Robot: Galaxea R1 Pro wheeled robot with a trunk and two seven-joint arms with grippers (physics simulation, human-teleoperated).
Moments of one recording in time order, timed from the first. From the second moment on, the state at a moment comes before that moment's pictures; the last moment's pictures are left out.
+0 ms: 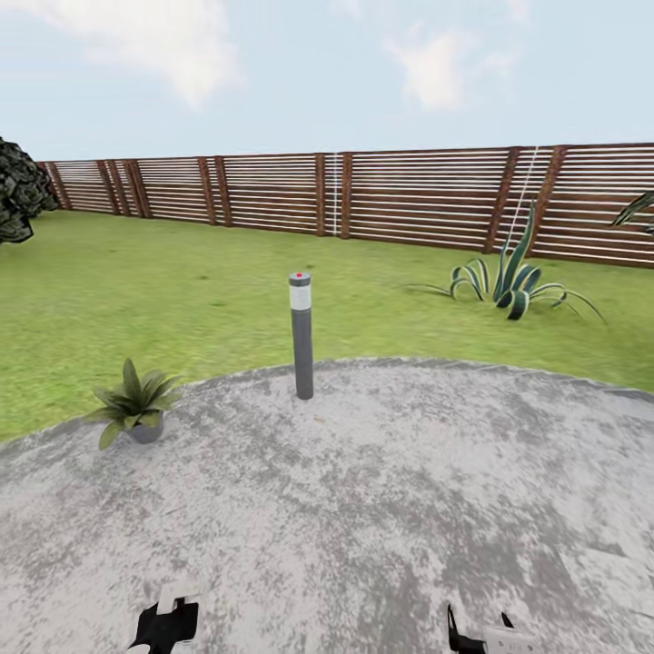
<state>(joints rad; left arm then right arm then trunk) -0.43 0.06 0.22 -0.22 -0.14 -0.22 0.04 -0.32 -0.03 0.01 -0.09 0.03 -0.86 -0.20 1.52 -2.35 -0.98</state>
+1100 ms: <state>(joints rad) -0.43 0.06 0.22 -0.22 -0.14 -0.22 0.04 -0.32 -0.03 0.01 -0.09 0.03 -0.86 -0.20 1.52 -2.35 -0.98</state>
